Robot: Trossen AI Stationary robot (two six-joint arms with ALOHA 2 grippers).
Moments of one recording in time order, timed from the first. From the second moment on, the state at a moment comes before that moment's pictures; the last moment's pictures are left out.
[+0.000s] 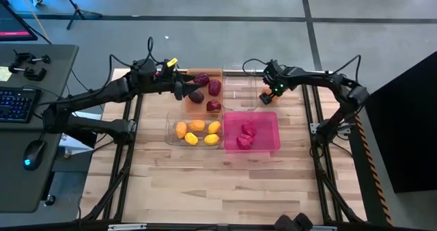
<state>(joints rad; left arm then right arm) 0.41 1.06 0.96 -0.11 0.13 -0.55 -0.81 1.64 0.93 -0.60 0.00 0.07</state>
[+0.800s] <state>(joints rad) 0.58 0.95 0.96 0.02 0.12 -0.49 -0.51 1.34 0.91 -0.18 -0.02 0.39</state>
